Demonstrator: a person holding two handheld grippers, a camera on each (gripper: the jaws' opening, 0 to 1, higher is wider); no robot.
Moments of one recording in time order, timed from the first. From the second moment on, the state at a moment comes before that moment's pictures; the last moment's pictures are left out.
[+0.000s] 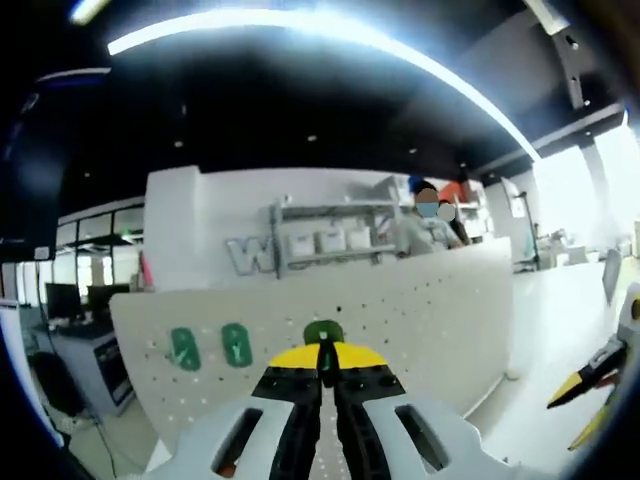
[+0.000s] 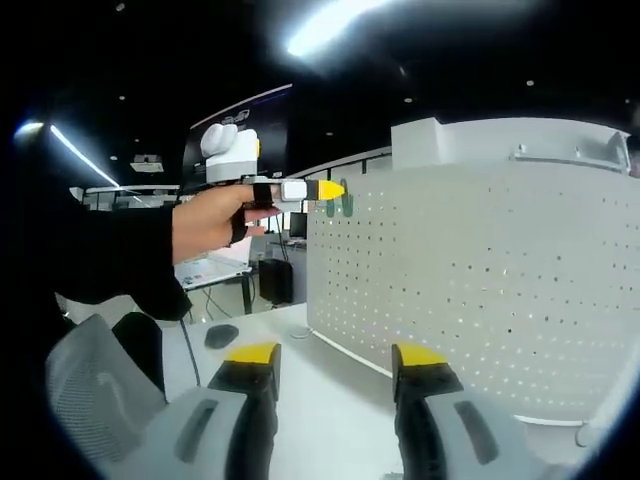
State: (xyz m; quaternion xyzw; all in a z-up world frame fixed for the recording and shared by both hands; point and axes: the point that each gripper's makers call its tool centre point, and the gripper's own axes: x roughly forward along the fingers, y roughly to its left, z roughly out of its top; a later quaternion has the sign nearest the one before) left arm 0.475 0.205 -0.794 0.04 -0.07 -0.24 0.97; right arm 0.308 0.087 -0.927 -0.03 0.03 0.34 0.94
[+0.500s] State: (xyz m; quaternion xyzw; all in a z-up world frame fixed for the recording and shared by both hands) left arm 0.499 0.197 -0.788 0.05 -0.08 -0.22 0.97; right arm 0.309 0.085 -0.927 -0.03 0.03 0.34 0.94
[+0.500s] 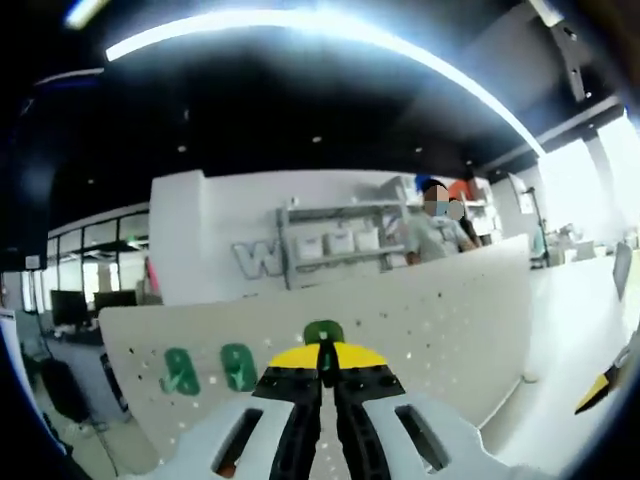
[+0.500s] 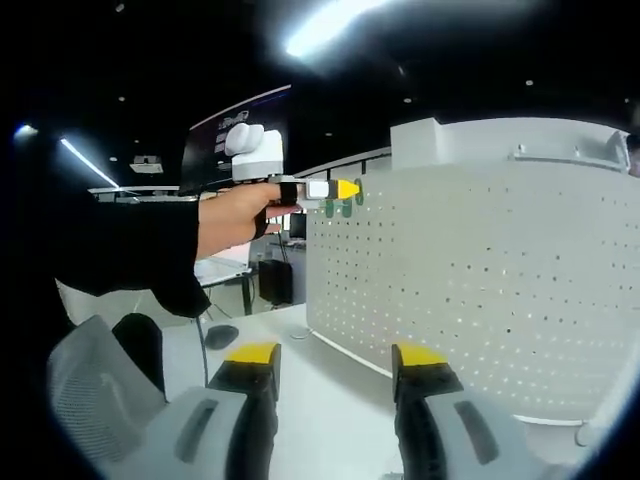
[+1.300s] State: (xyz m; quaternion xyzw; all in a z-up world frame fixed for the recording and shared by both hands) left arm 0.529 0.202 -0.800 0.07 -0.06 -0.19 0.98; right arm 0.310 0.084 -0.927 -0.02 0.03 0.34 0.94
